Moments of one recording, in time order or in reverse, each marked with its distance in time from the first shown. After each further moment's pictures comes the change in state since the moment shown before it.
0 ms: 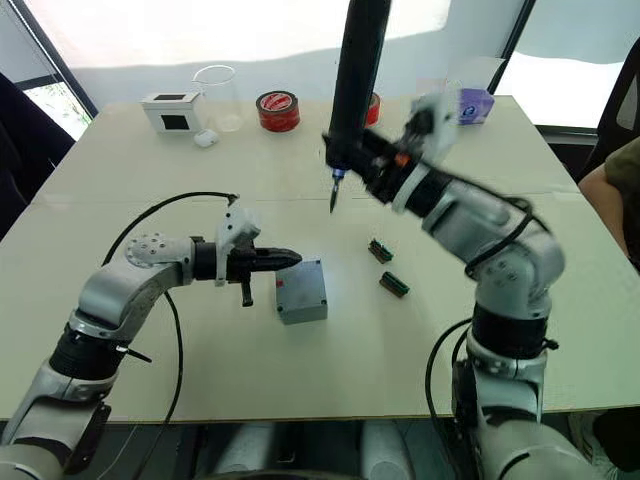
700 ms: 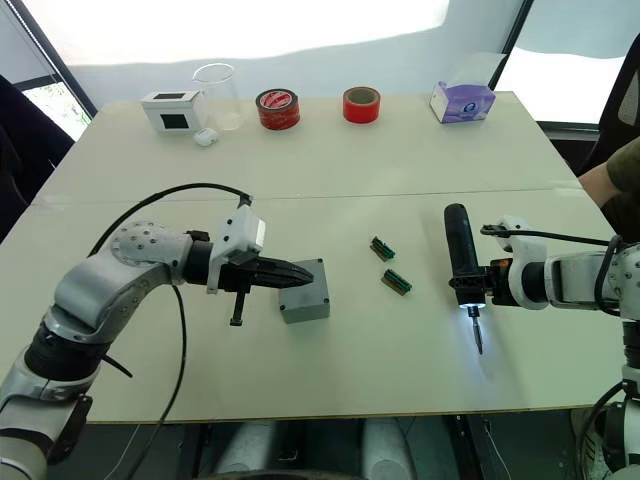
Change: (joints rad) left arm -0.047 0.133 -0.125 -0.172 -0.072 0.022 -0.166; right arm 0.320 -0.634 0.102 0.467 0.173 0.544 -0.112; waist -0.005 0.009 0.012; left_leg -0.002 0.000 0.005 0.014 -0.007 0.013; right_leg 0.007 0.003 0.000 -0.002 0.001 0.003
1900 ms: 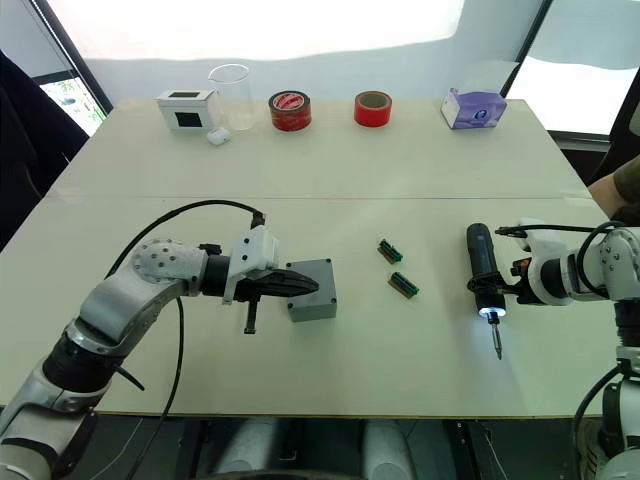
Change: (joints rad) left arm 0.055 -0.043 -0.059 0.033 0.104 -0.081 0.051; right arm -0.116 -0.001 0.124 0.104 -0.516 0.030 0.337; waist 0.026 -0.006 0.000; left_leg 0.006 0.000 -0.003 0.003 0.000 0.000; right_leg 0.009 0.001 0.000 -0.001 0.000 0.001
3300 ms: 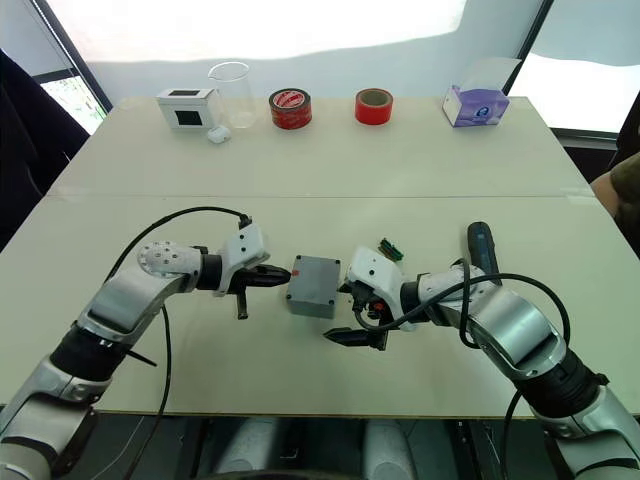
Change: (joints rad) left arm -0.046 -0.021 -0.033 0.309 0.164 -0.053 0.037; right arm 0.158 0.225 0.411 -0.711 -0.153 -0.589 0.396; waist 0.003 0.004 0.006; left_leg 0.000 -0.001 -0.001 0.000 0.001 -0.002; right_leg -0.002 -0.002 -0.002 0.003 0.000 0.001
